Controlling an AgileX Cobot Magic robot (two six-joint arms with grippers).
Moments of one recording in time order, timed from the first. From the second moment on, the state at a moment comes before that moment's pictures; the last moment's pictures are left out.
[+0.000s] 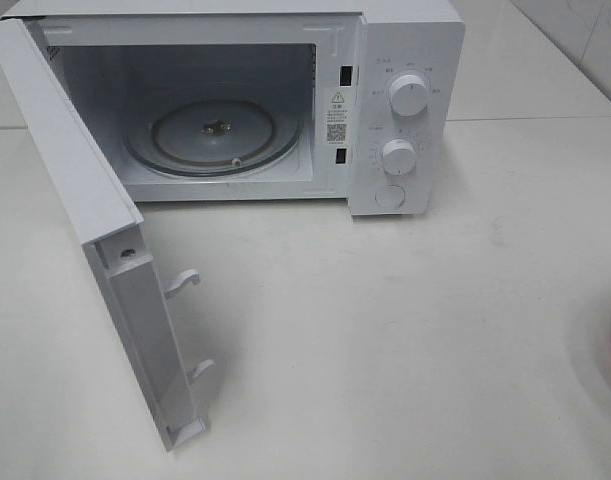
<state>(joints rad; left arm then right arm) 0.08 0.00 -0.52 -0.15 1.09 0.12 0.49 0.62 -0.63 -0.08 0.89 0.10</state>
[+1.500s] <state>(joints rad) 0.08 0.00 -0.52 -0.15 1.09 0.12 0.14 0.00 -0.50 -0.08 1.00 0.05</state>
